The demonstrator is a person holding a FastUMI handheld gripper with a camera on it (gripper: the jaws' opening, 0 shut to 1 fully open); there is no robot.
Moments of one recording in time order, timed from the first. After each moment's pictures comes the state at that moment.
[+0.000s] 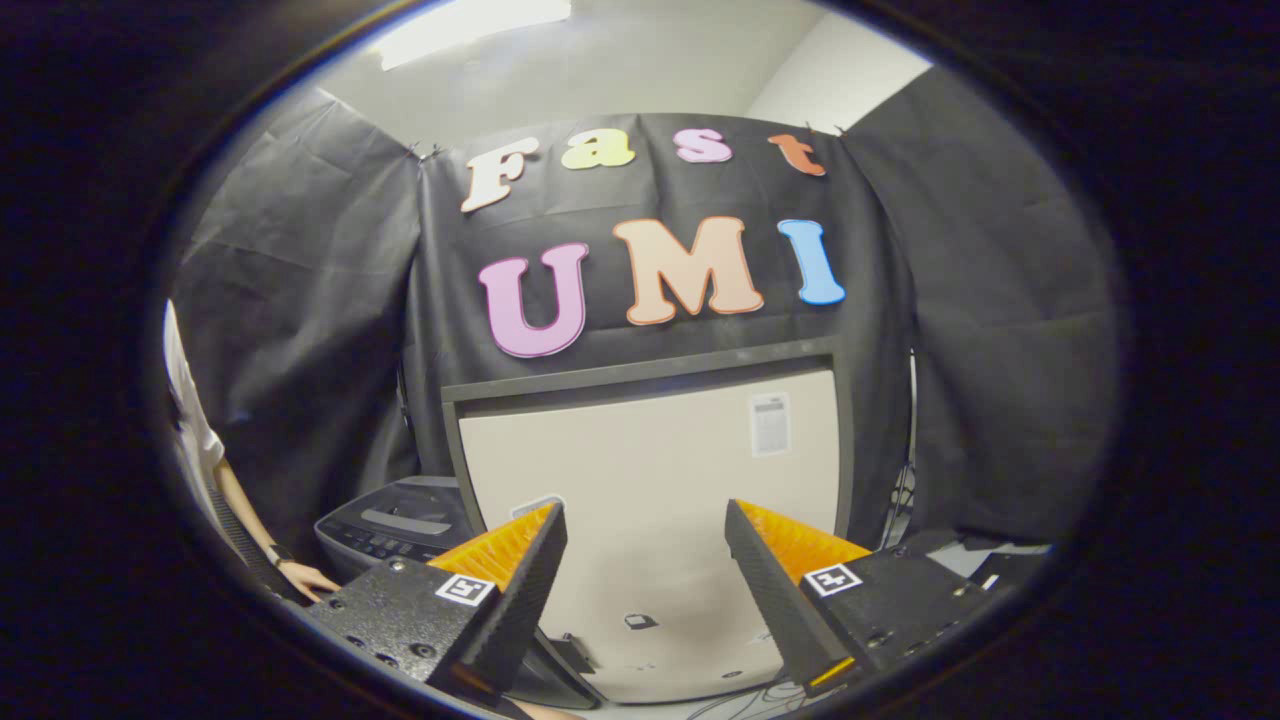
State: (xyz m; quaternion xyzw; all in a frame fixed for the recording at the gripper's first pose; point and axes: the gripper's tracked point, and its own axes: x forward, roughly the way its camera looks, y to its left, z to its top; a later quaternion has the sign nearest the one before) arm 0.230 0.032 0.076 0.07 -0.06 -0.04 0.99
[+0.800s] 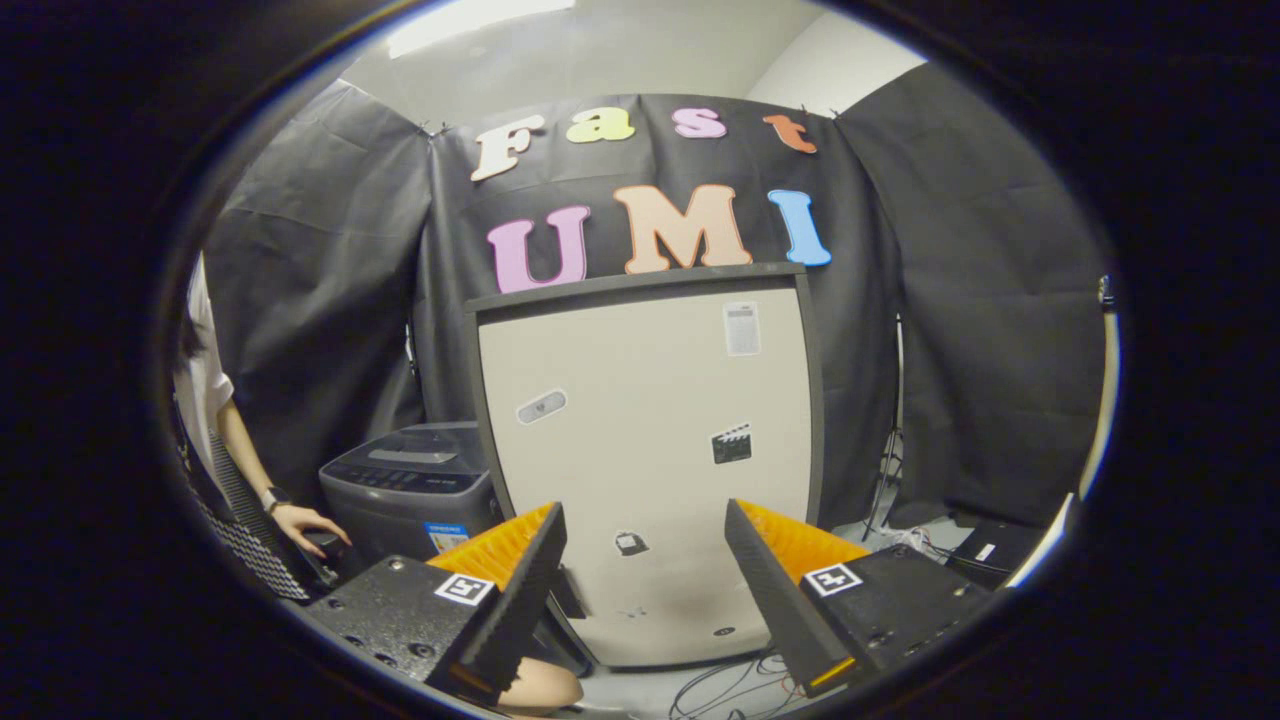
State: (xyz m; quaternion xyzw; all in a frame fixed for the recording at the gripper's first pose) arm 0.181 0.051 -0.006 0.05 0.00 -0.03 1.00
